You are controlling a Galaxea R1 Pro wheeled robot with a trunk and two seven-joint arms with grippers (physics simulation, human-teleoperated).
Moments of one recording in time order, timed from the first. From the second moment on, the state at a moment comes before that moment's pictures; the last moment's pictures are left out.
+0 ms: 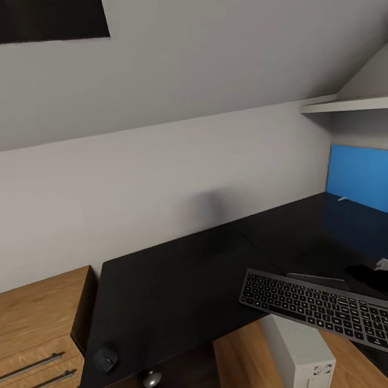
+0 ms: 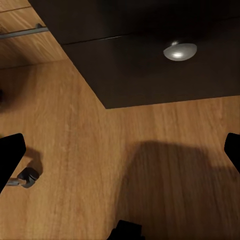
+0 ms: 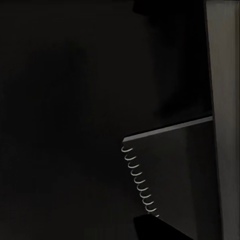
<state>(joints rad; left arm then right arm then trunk) -0.07 -0.03 -0.61 -0.27 0.55 -0.45 0.44 -0.78 -0.39 -0.42 -0.43 -0.37 0.53 0.02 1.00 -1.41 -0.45</state>
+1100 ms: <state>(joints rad) -0.07 -0.03 -0.61 -0.27 0.55 -0.45 0.44 -0.78 -0.39 -0.42 -0.43 -0.37 0.53 0.00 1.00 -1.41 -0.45</state>
